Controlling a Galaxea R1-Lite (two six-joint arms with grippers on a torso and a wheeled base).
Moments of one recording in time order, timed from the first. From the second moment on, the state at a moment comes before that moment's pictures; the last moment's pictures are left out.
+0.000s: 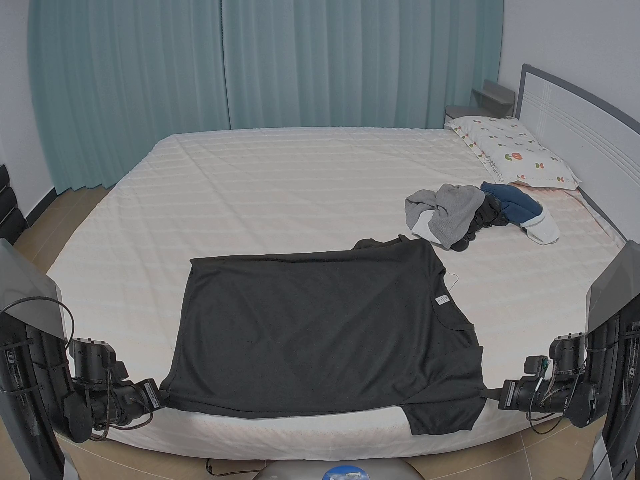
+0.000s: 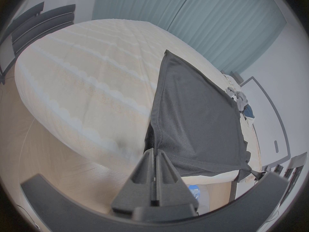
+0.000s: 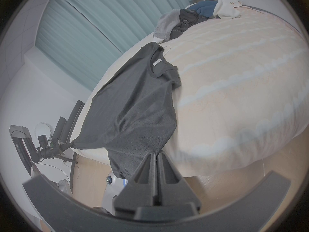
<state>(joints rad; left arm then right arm) 0.04 2.19 -0.02 -1.34 -0.21 -0.48 0.00 2.36 -0.02 -1.55 0.45 0.31</state>
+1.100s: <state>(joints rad) 0.08 2.08 -0.02 -0.94 -0.17 -0.22 -0.03 1.99 -0.02 -0.91 0.37 0.19</state>
